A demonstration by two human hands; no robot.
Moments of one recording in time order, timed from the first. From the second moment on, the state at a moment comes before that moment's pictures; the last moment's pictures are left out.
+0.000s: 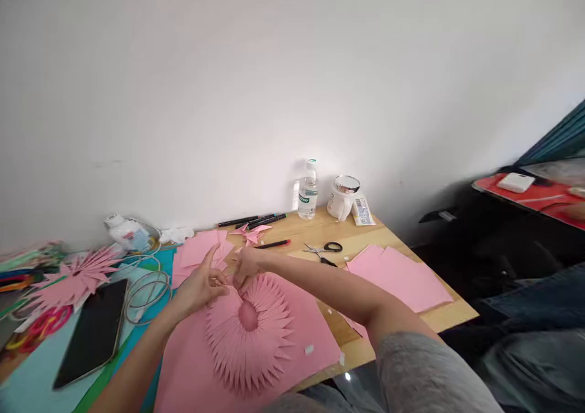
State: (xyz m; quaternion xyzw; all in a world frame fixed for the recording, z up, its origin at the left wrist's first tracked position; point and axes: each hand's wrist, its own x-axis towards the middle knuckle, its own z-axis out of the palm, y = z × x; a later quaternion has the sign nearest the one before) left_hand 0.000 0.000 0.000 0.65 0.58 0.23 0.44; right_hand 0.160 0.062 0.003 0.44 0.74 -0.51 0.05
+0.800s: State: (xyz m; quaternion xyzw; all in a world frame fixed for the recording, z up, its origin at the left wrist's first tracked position) left_hand -0.004 0.006 -0.008 0.72 0.50 0.21 0.43; right_hand 0.257 -0.003 -0.017 0.61 0.75 -0.10 -0.24
